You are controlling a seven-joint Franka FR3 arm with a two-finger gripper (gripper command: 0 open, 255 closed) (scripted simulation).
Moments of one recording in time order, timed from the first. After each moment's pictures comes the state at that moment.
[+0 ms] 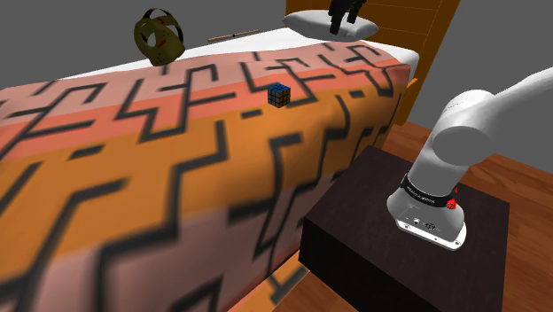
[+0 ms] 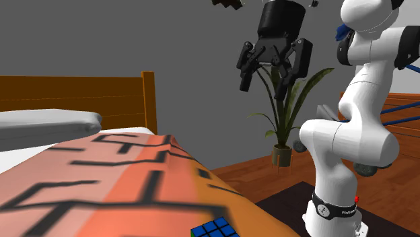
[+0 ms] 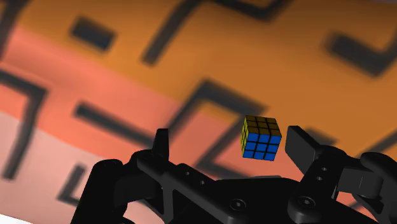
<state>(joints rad) 0.01 -0.76 0.03 -2.26 -0.11 1.70 0.02</state>
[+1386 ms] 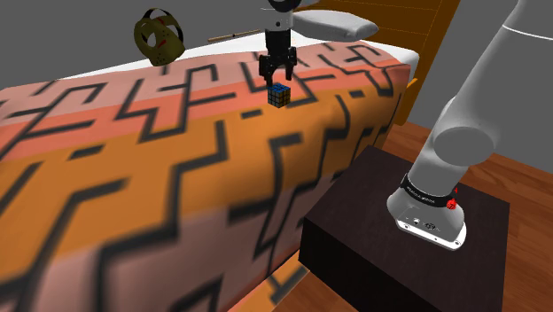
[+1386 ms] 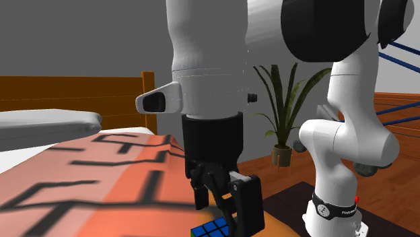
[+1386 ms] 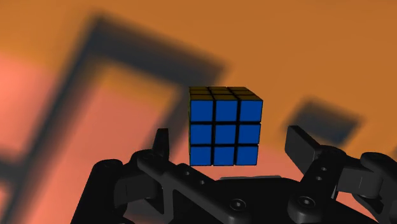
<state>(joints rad) 0.04 -0.08 0.08 -2.05 0.02 1.92 0.15</state>
